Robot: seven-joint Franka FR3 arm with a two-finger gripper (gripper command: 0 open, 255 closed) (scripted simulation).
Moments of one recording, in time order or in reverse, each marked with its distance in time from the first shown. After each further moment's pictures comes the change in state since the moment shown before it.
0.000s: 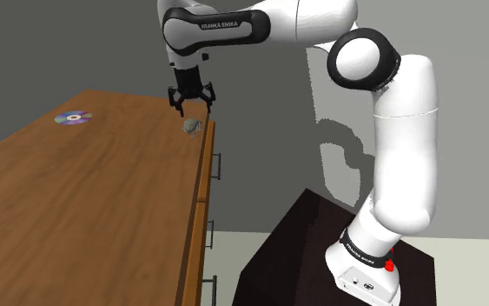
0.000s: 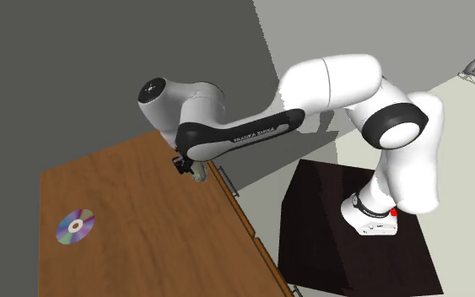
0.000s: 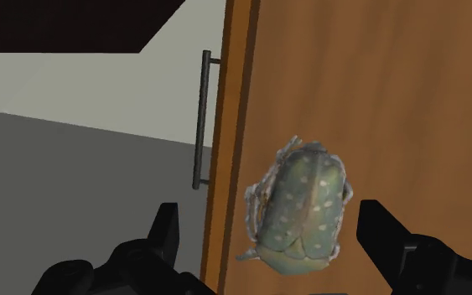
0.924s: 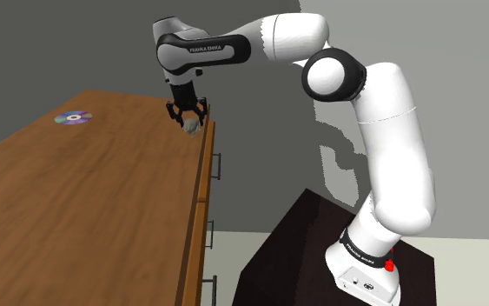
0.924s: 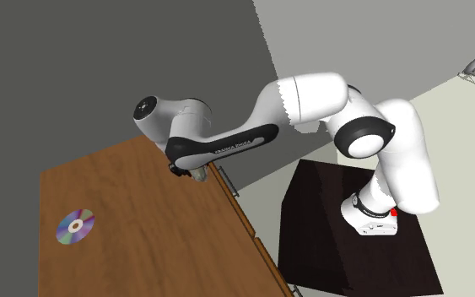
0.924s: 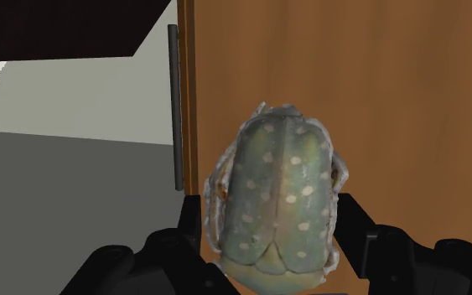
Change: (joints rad) arm 0.021 0.175 -0.035 0.134 -0.025 0.014 0.083
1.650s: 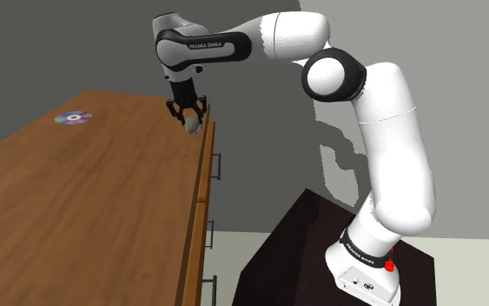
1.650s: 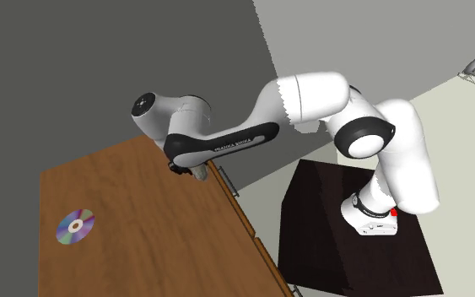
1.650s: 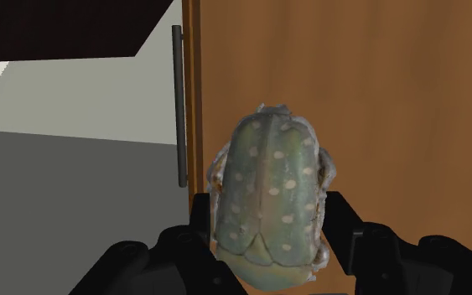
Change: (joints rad) arm 0.003 0.001 0.000 0.027 0.001 -0.027 -0.004
